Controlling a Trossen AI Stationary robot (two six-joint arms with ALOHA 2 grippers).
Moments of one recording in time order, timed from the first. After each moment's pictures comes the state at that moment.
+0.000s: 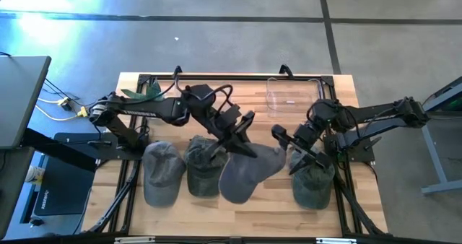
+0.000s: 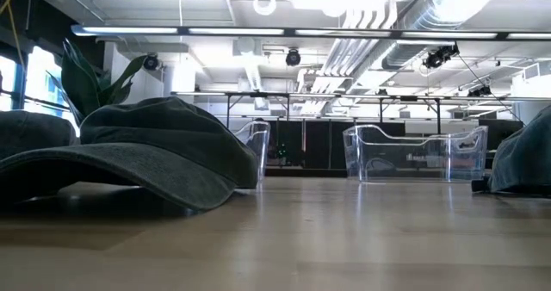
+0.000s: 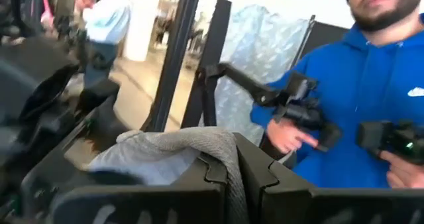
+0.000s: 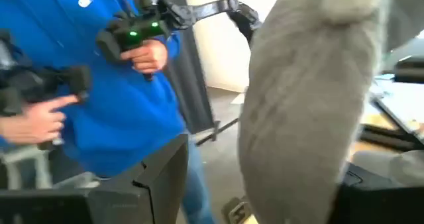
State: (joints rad) left arm -0.08 1.64 1.69 0.07 0.61 -0.32; right arm 0.12 1.05 0.92 0.13 -0.80 0.18
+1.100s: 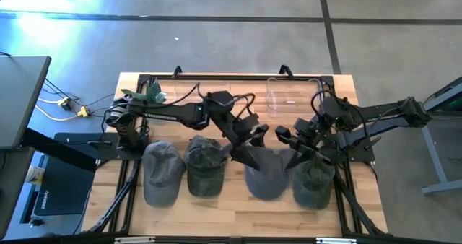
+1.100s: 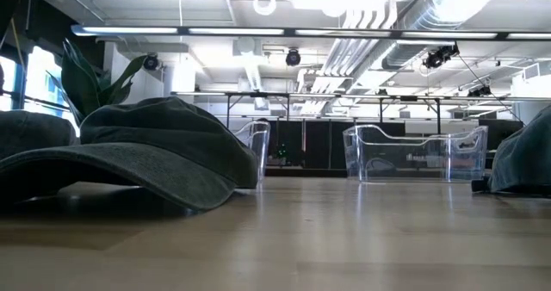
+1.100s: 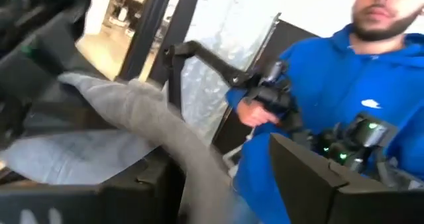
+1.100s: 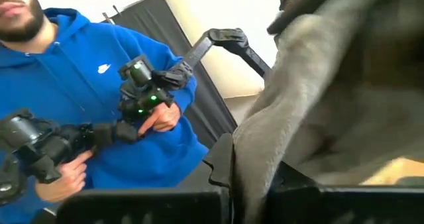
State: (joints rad) left arm -0.06 1.81 1.71 0.23 0.81 -0.51; right arm 0.13 1.02 0.93 0.15 -0.75 0.53
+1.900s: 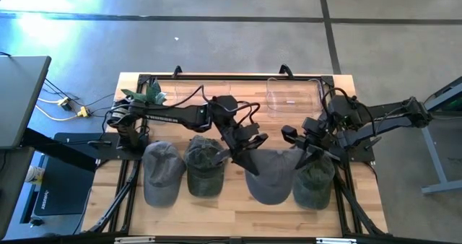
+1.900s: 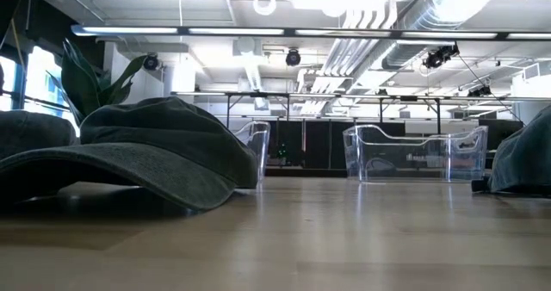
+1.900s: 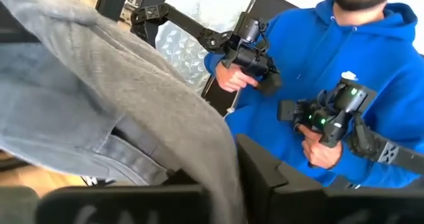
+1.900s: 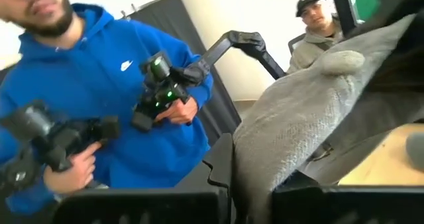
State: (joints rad) left arm -0.08 1.82 1.72 0.18 0.94 -0.45; right arm 0.16 0.95 0.93 0.13 -0.77 0.50
